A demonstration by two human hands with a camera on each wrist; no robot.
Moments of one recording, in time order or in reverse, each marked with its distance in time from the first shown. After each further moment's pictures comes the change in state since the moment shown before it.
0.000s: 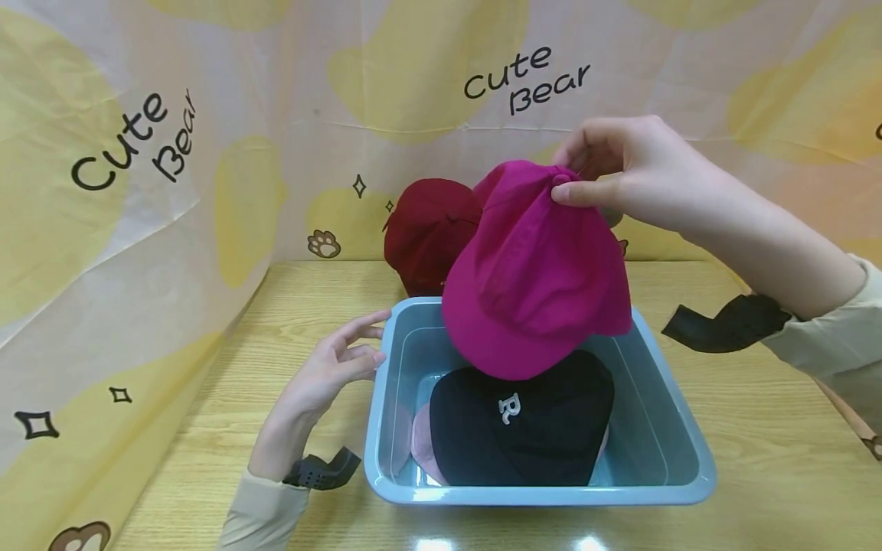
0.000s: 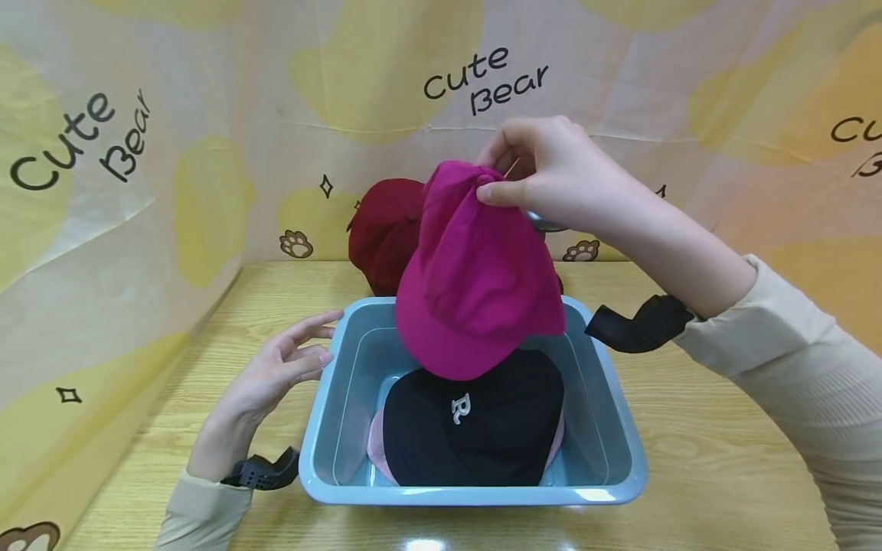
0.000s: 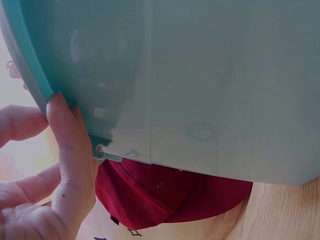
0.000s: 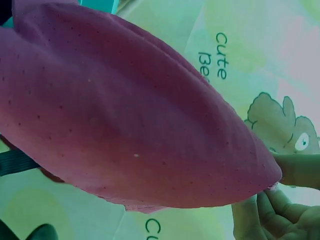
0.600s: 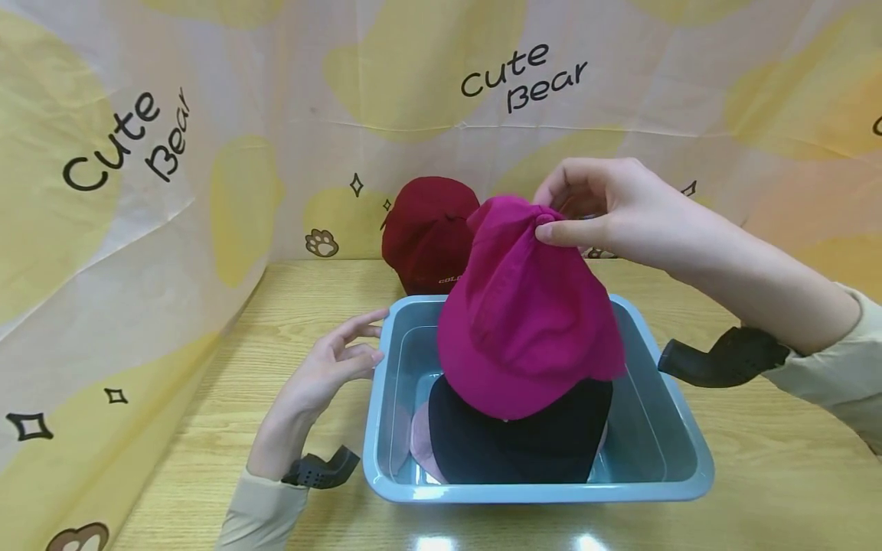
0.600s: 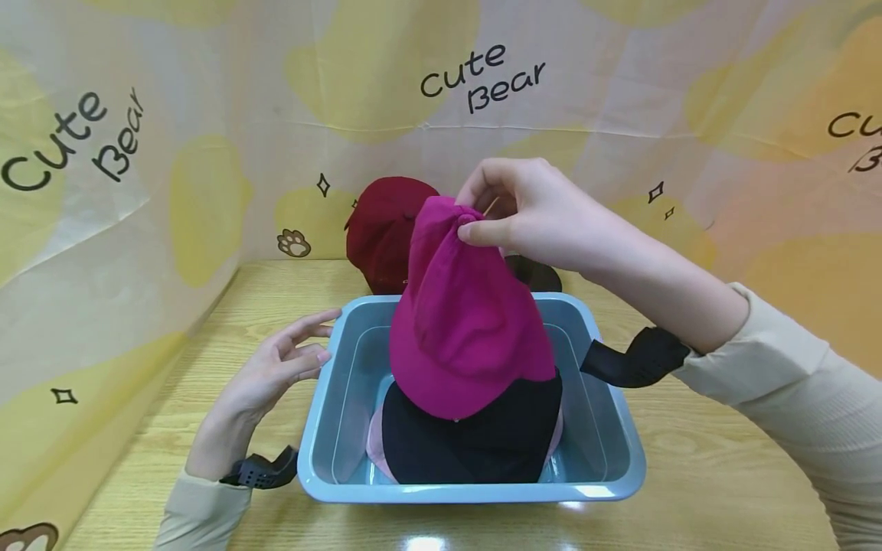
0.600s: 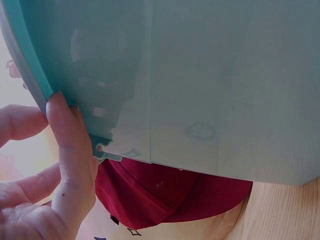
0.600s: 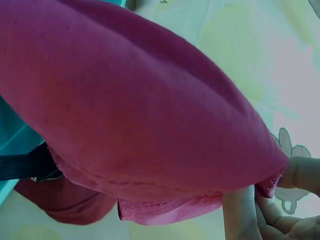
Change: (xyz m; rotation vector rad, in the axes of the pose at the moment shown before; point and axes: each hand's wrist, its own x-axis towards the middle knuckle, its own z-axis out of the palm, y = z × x) left_hand 0.004 -0.001 0.004 -0.024 -0.007 0.011; right_hand -0.021 -0.007 0.017 0.067 -0.122 -0.001
